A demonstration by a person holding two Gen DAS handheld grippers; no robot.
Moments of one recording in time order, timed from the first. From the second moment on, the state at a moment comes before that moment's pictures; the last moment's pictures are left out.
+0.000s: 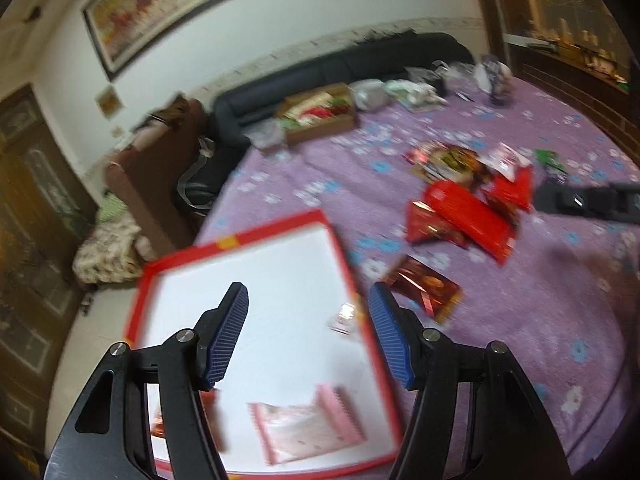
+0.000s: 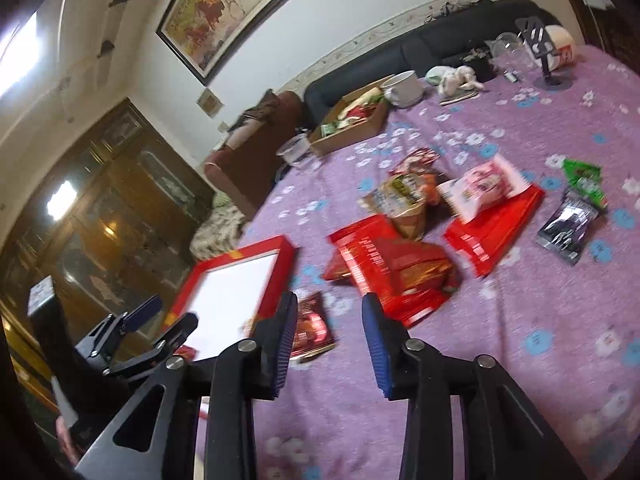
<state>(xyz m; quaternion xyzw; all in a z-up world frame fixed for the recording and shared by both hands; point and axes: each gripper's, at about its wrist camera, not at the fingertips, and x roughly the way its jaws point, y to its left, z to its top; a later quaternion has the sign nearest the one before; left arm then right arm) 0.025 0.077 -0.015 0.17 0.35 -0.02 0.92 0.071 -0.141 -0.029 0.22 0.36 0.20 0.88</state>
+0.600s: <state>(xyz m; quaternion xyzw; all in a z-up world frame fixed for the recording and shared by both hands) 0.039 0.077 -0.025 0.15 0.41 -0.07 0.90 0.161 -0.094 -0.075 0.00 0.44 0.14 0.89</state>
